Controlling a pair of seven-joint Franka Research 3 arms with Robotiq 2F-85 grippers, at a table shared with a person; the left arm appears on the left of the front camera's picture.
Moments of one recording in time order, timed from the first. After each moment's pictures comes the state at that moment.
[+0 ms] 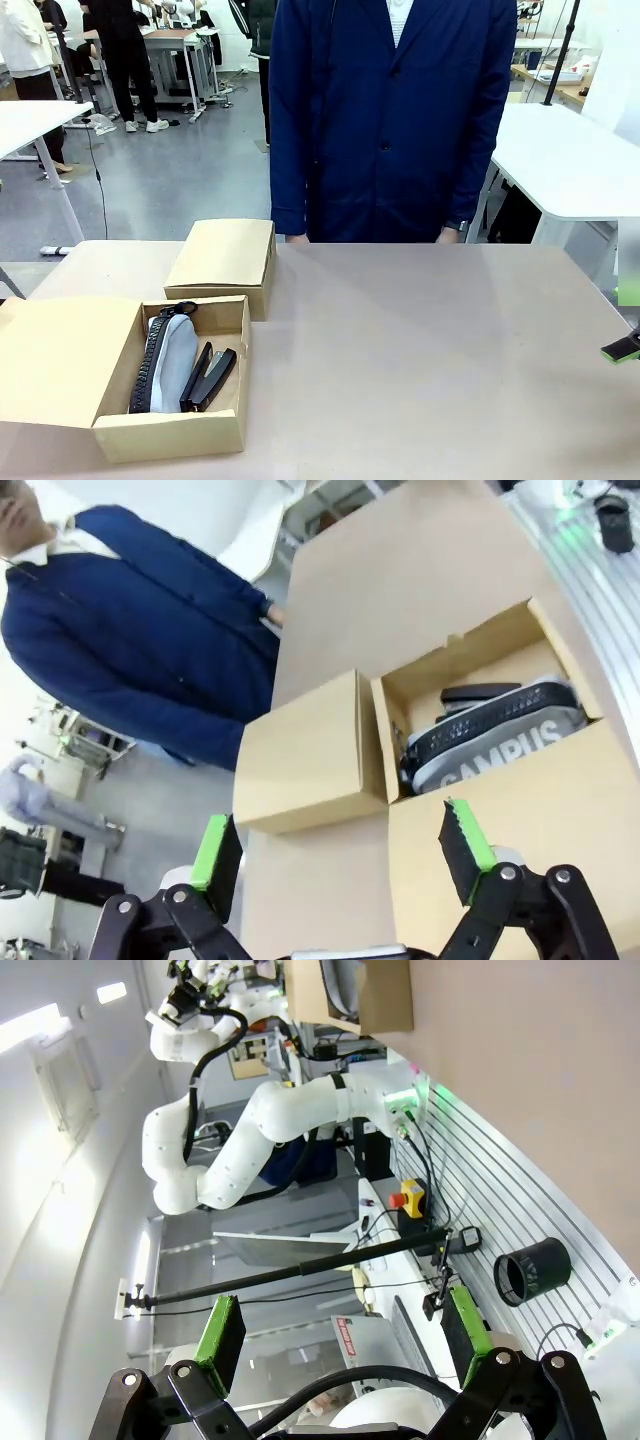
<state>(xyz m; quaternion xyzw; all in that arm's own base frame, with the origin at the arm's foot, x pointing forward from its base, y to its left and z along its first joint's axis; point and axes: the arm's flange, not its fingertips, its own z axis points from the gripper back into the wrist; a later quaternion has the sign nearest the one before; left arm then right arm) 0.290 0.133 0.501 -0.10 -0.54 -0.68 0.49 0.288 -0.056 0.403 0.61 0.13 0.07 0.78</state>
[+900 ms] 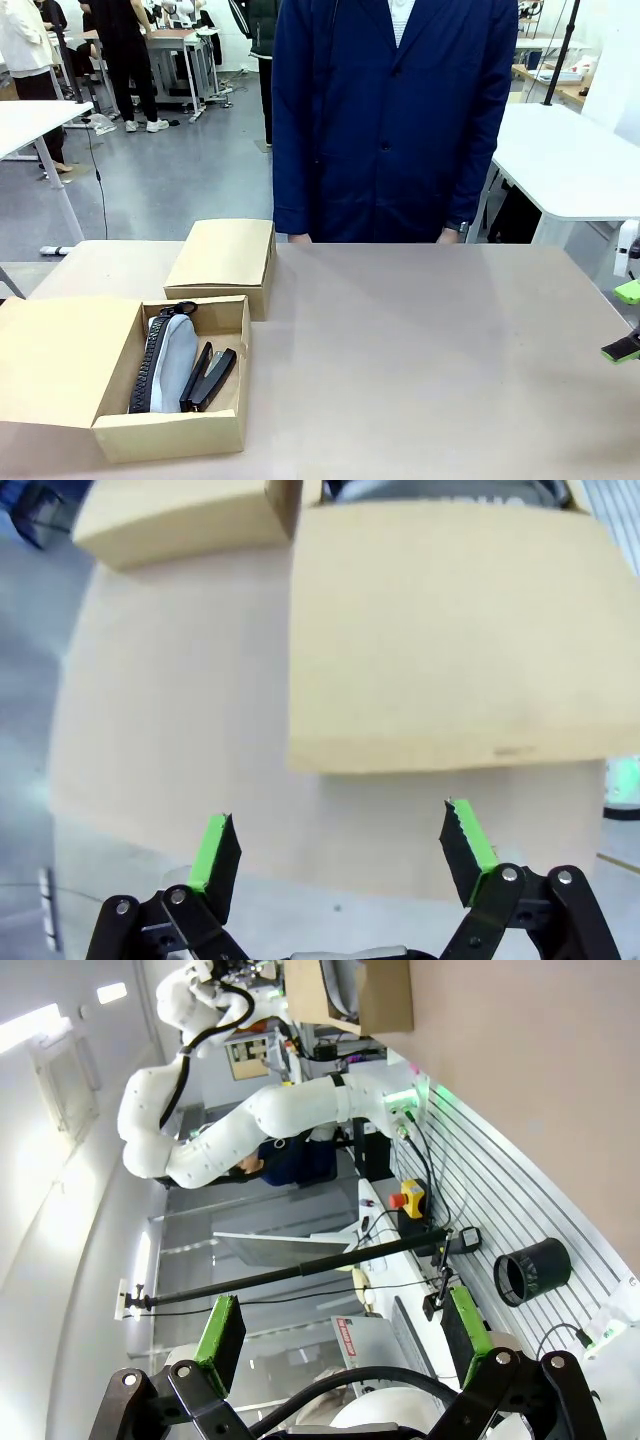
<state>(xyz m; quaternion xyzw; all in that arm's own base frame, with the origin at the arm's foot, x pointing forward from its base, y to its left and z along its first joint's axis) 0.353 0.212 0.420 -0.11 -0.27 -0.65 0.70 0.288 -0.056 0.403 0.61 0.13 0.07 0.78</state>
